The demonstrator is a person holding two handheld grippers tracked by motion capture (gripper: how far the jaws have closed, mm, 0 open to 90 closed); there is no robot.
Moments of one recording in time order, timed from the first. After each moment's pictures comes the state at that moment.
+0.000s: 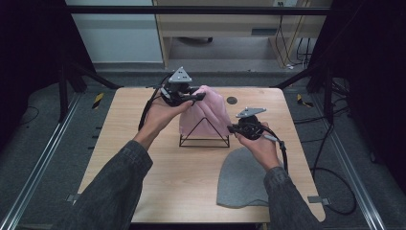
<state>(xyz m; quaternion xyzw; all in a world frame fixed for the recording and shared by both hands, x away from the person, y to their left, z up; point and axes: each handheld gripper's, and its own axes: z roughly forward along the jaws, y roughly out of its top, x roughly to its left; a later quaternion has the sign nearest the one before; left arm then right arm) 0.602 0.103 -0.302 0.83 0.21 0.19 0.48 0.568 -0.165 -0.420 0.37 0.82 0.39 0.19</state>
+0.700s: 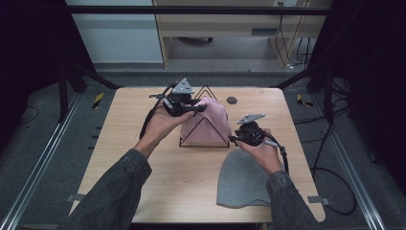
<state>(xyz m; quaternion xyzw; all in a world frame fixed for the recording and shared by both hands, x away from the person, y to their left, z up) 0.590 0.099 -0.325 0.85 0.21 0.17 0.46 0.563 -0.171 -0.442 0.39 0.83 0.35 0.17</state>
